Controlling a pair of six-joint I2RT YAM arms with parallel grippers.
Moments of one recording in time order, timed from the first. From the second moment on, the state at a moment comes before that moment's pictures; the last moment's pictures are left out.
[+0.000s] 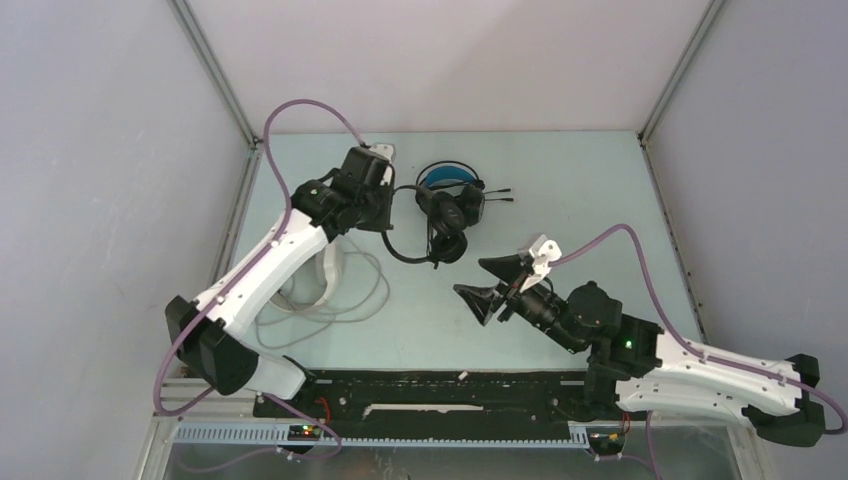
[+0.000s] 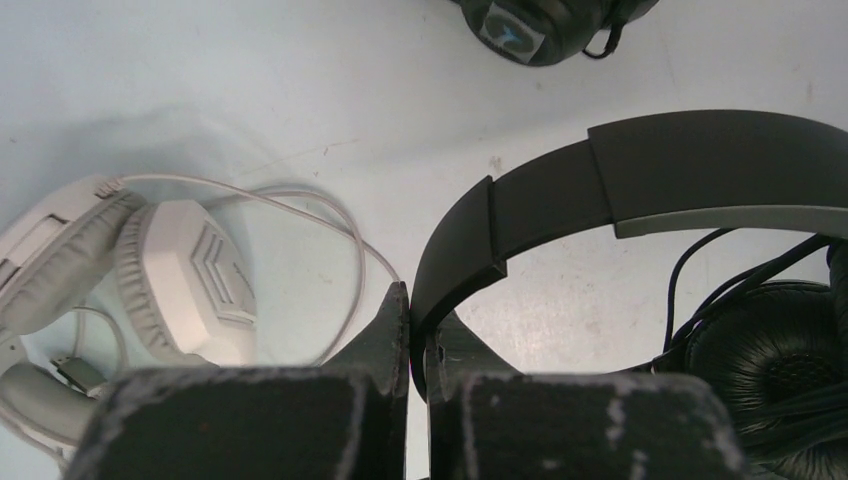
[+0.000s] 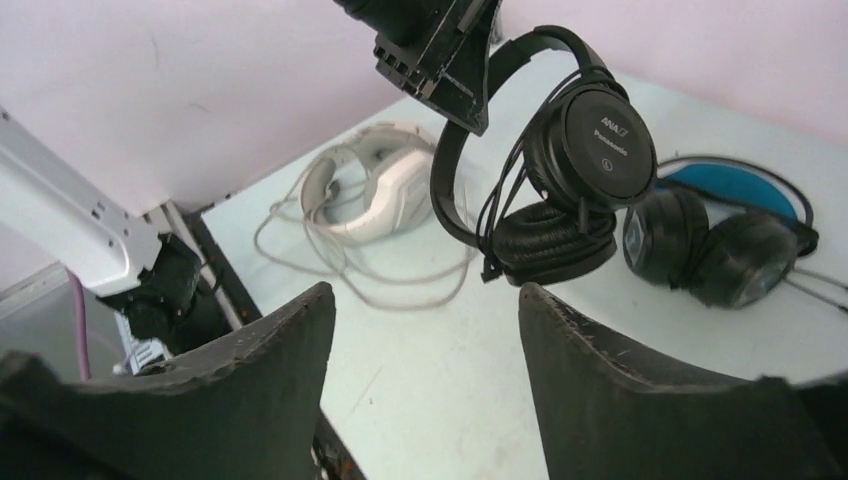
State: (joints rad) left arm -0.58 1.41 1.46 -0.88 -0.17 -0.34; right arm 1.27 0.72 0.69 0.09 0.37 0.14
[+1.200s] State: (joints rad) left arm 0.05 2.23 1.93 -0.71 0.01 -0.45; right arm 1.27 0.59 0.78 -0.57 0.46 0.56
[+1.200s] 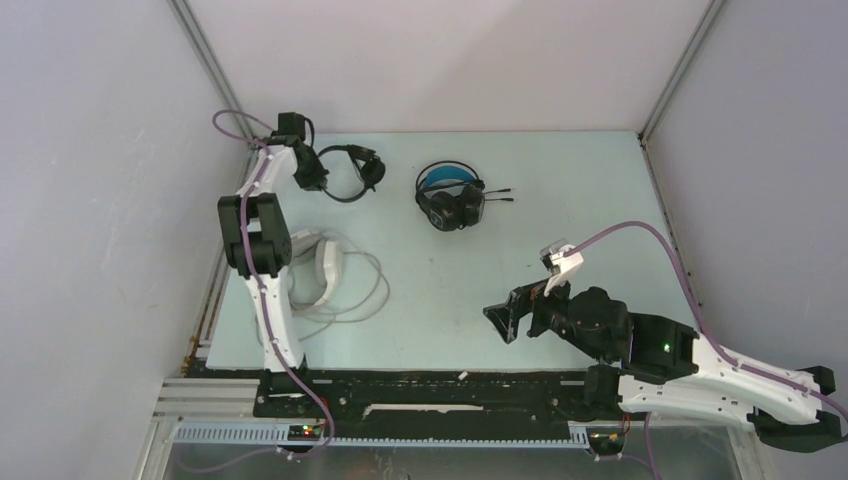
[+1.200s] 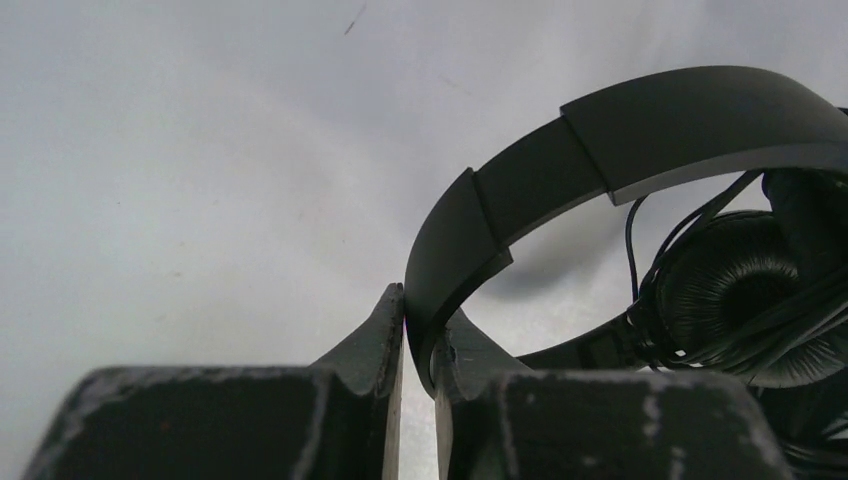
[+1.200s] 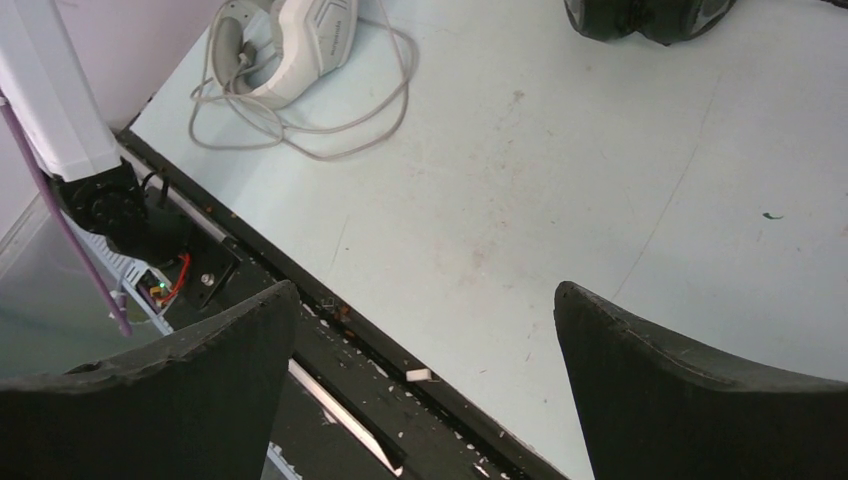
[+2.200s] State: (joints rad) left arm 0.08 2.22 2.08 -0.90 0.07 -0.46; right arm 1.25 0.59 0.78 -0.60 0.56 0.45
